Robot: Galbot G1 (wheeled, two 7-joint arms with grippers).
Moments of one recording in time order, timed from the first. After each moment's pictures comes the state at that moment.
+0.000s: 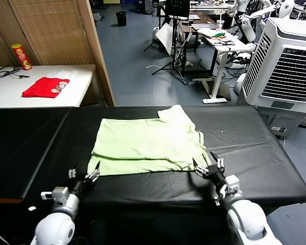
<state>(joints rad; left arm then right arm) 1.48 -1.19 -0.57 -1.94 -0.45 0.26 -0.10 -1.42 1.21 0.46 1.94 0.16 -0.30 -0.07</state>
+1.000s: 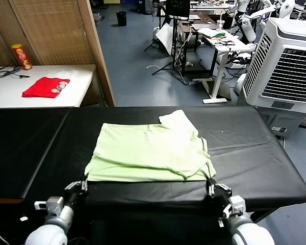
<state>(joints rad) 1.72 -1.14 -0.63 -2.14 -0.40 0.37 -0.13 -1.68 1.20 0.54 2.21 0.23 -0.49 0.00</state>
